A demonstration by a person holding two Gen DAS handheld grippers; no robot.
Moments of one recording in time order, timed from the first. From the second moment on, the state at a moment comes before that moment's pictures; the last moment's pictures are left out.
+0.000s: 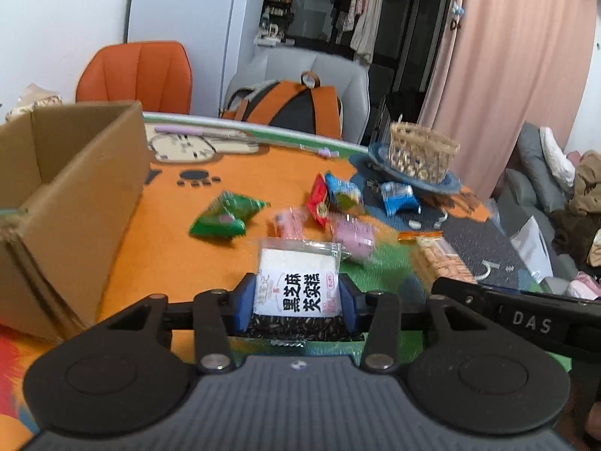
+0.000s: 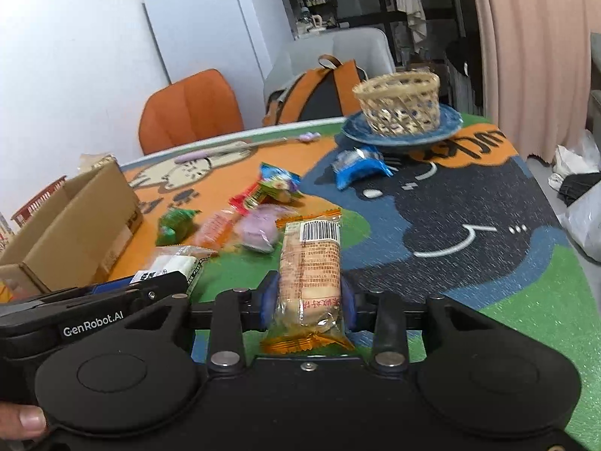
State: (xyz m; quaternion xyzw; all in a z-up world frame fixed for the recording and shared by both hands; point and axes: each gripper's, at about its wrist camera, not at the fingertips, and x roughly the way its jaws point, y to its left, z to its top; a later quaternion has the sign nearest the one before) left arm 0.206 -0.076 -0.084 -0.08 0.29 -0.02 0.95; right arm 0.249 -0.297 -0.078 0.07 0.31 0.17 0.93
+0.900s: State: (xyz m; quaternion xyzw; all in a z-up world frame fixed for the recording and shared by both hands) left arm 0.174 -0.005 -0.012 -0.11 0.21 0.03 0.97; right arm 0.237 -0.215 -0.011 0.05 0.24 0.25 0.94
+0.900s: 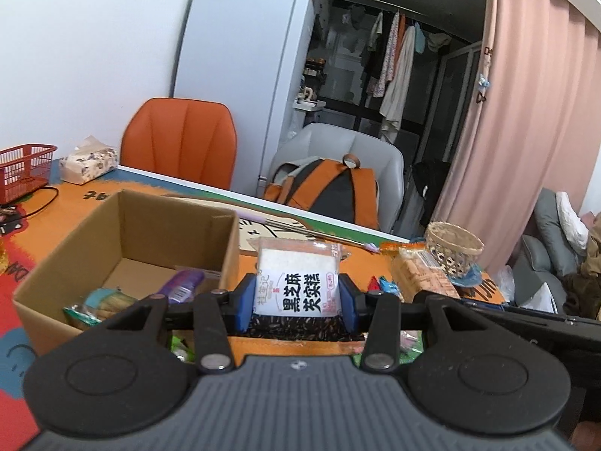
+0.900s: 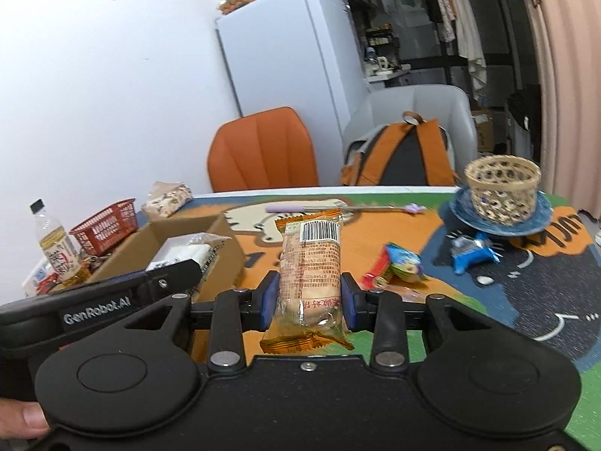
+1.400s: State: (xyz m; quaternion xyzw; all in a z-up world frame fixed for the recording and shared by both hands) left arm 0.175 0.050 0.002 -0.13 0.20 0.07 0.97; right arm 0.239 -0.175 0.005 0.04 0.23 0.29 0.93
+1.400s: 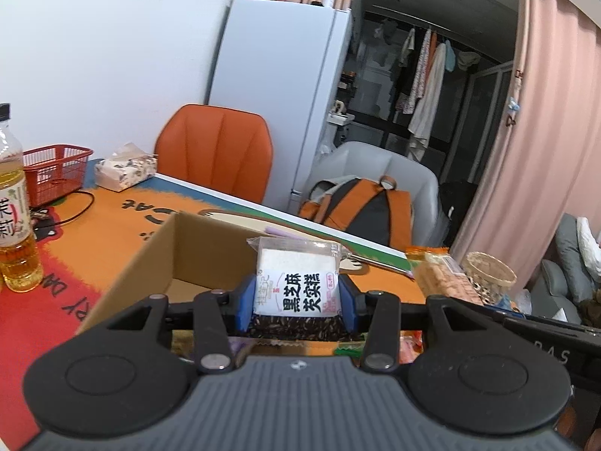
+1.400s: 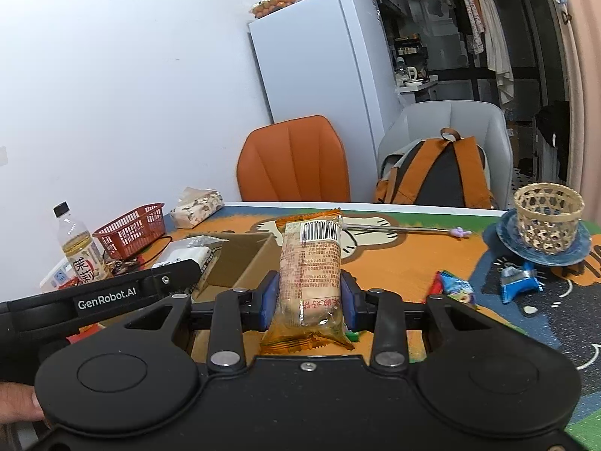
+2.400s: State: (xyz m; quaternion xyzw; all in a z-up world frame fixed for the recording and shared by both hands) left arm 0.185 0.137 -0.011 -0.18 0.20 0.13 0.96; right arm 0.255 -0.082 0.015 0.01 0.22 0.34 0.91
